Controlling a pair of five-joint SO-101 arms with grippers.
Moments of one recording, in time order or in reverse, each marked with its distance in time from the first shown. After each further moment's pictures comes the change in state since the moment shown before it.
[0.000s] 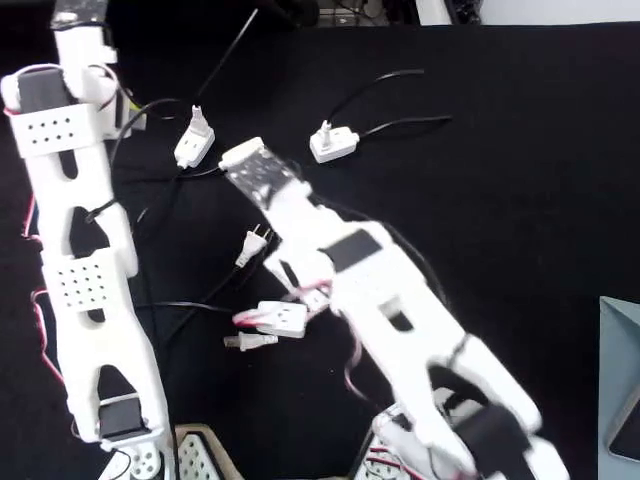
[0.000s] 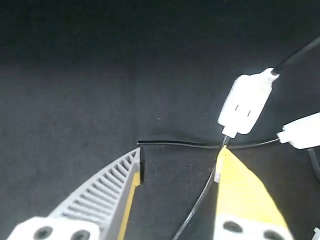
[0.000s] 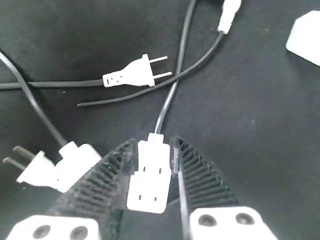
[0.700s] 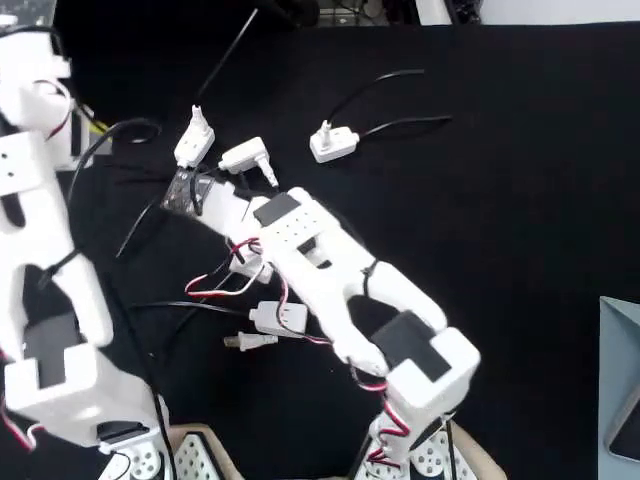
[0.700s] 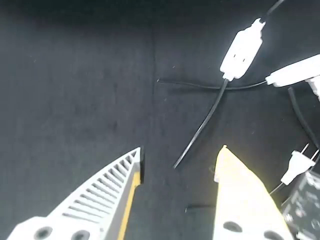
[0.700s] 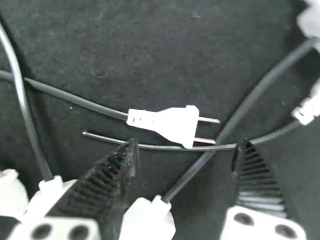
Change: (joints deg) left arm -5.0 -47.5 48.2 0.0 -2.3; right arm -5.6 32.1 -21.8 0.0 18.3
